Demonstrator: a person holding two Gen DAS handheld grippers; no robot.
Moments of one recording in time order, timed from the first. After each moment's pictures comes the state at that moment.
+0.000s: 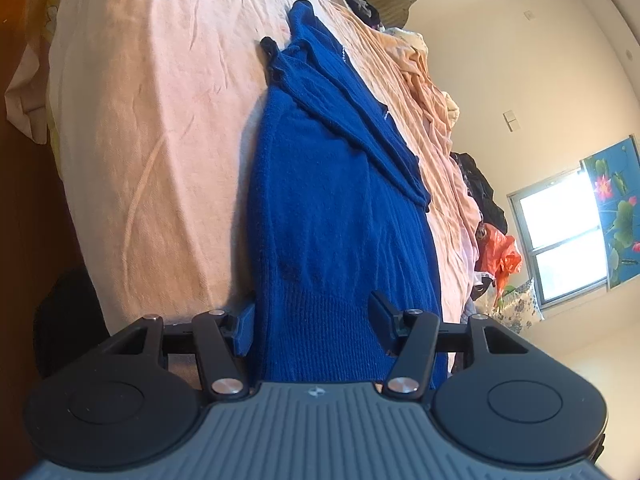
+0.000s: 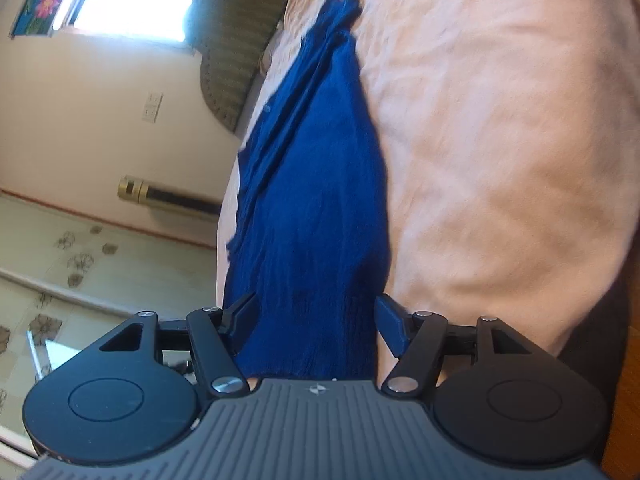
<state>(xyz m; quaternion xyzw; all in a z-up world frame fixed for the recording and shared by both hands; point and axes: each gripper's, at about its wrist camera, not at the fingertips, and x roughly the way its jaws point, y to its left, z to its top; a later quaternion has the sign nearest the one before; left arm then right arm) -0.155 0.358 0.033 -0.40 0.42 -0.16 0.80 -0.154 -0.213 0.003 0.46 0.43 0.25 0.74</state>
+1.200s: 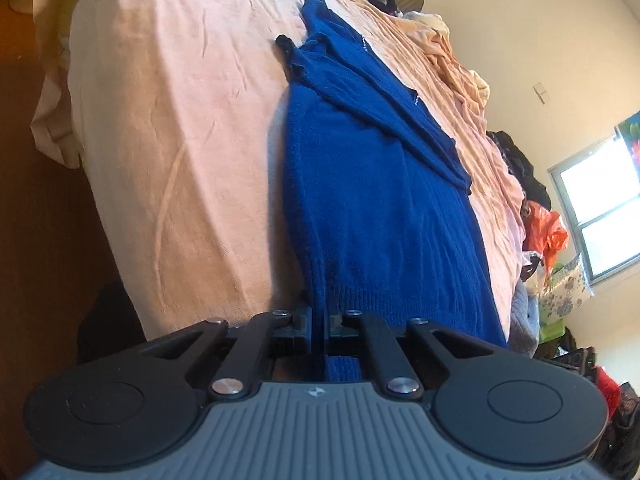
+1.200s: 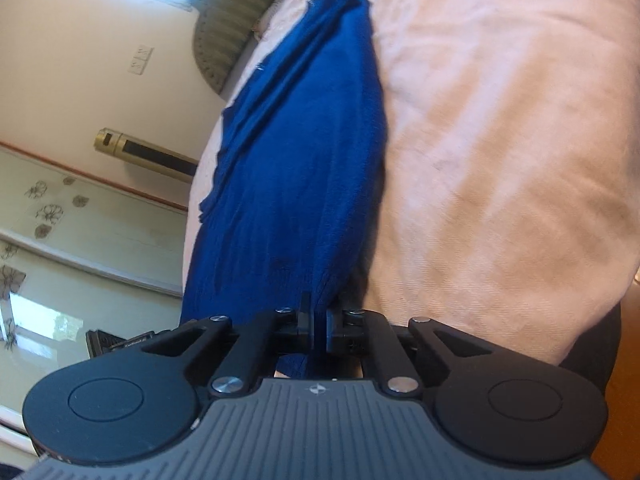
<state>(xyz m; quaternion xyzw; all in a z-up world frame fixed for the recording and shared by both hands) -0.150 0.348 0.040 -0.32 0.45 -0.12 0.83 -0.150 -0.180 0.001 0.38 0.47 0.28 0.75</state>
